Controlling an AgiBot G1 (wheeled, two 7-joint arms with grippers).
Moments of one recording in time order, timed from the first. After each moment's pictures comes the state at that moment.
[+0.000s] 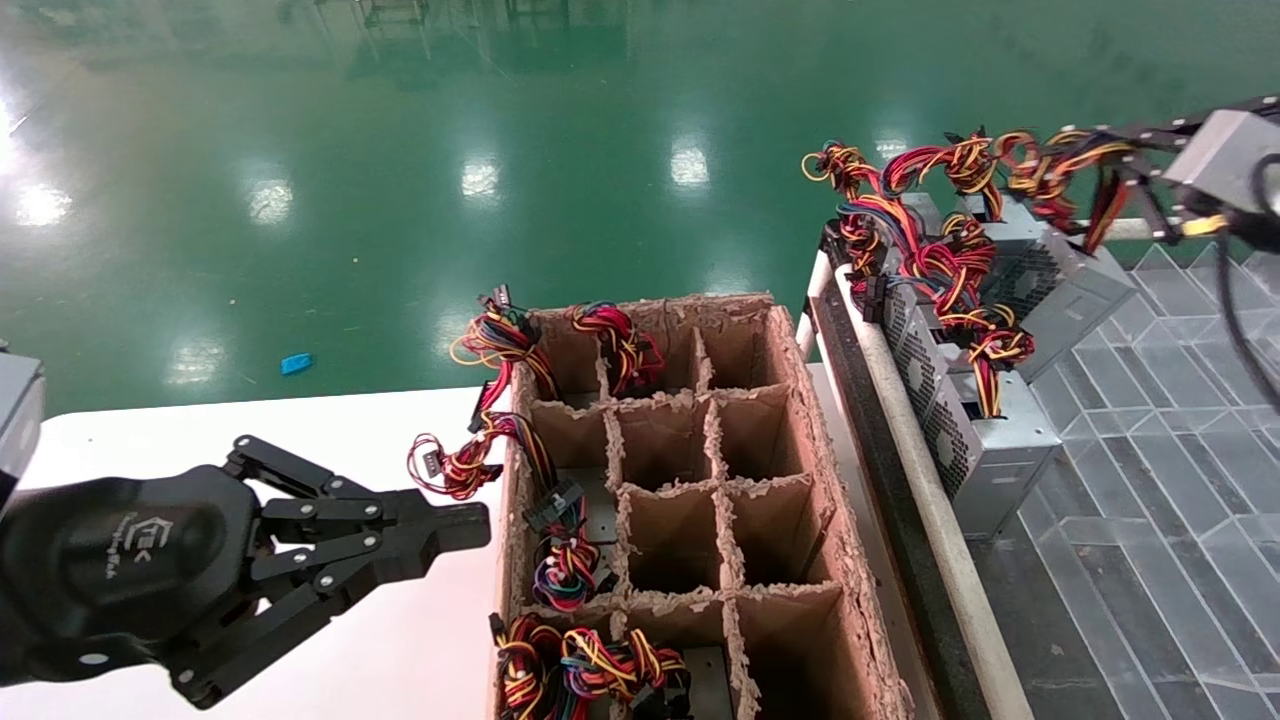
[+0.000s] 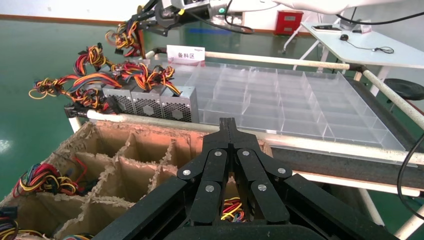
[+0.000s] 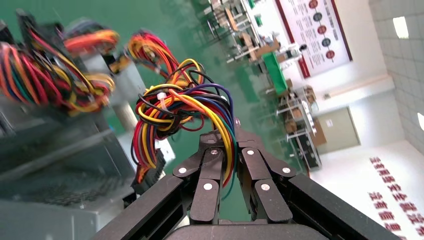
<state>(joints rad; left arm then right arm) -1.11 0.56 0.42 -1.25 0.63 1.43 -0.11 1.68 -0.79 -0.16 0.27 -1.36 -1.00 -1.02</state>
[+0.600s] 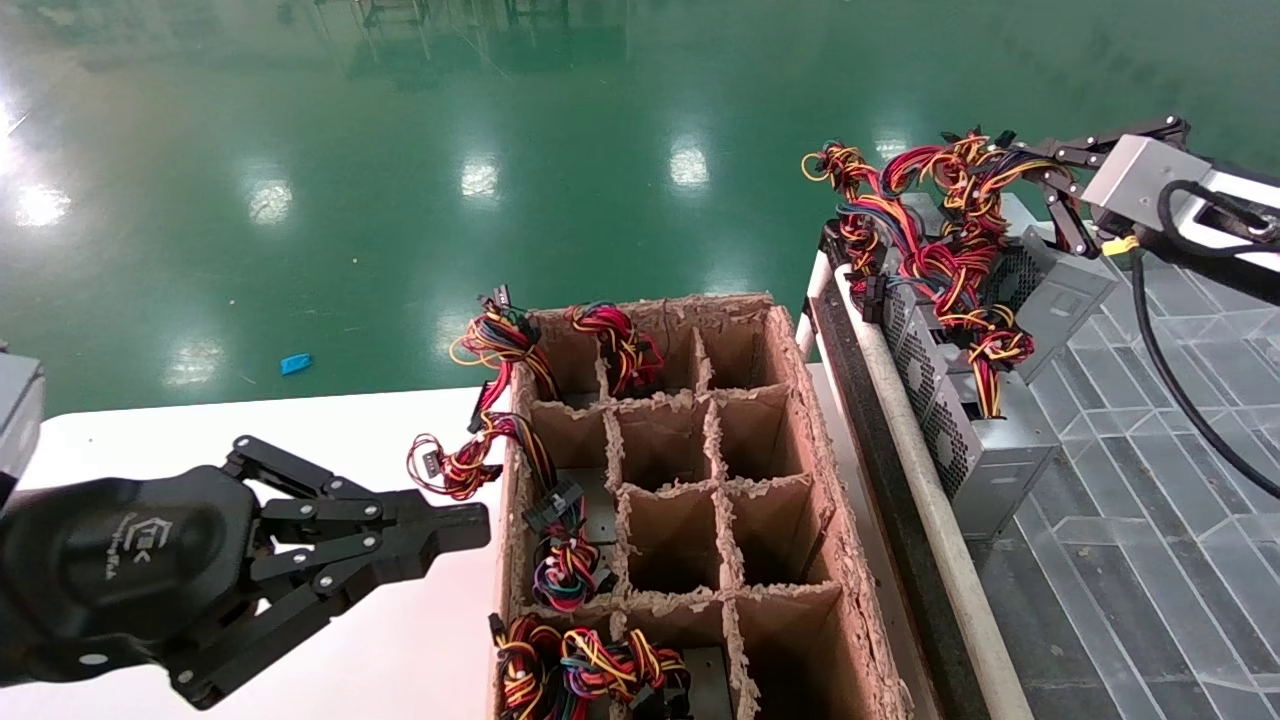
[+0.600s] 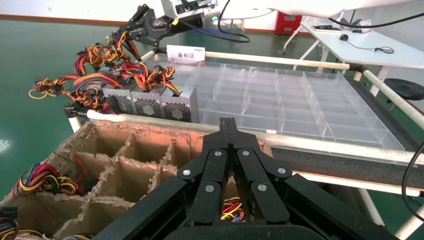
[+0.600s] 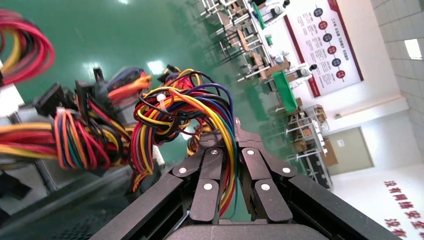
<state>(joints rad) -1.11 0.56 0.42 -1.25 0.63 1.43 -0.11 1.68 -0.84 -0.16 0.22 -1.36 -1.01 -1.08</state>
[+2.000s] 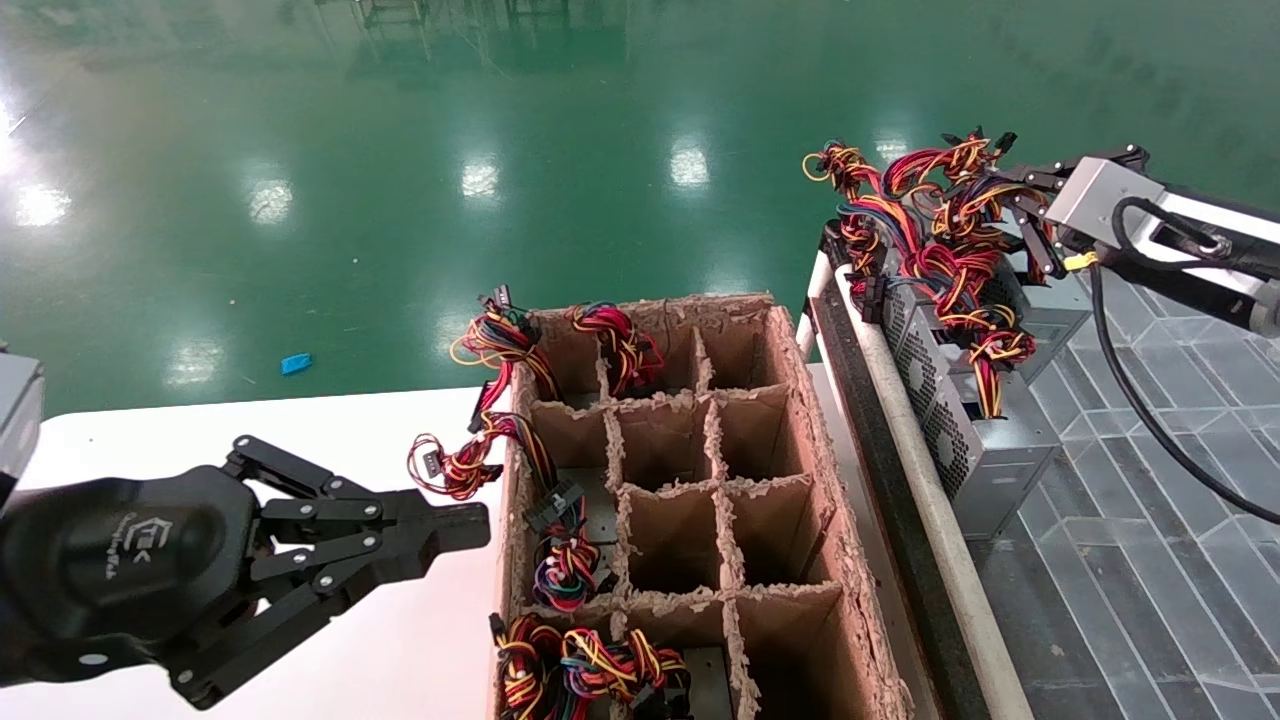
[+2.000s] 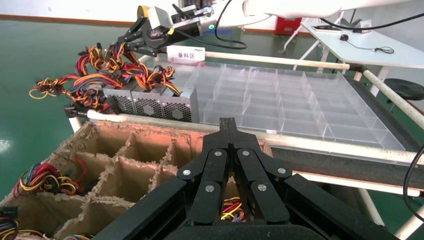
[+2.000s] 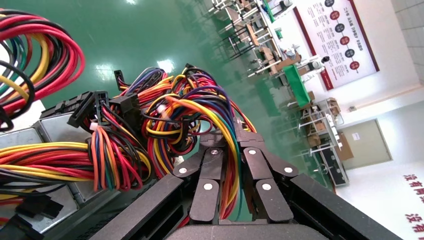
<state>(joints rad) -1.11 0.56 0.42 -1.25 0.63 1.43 -0.11 1.70 -0.90 -0.17 0.12 -1.36 -1.01 -1.11</state>
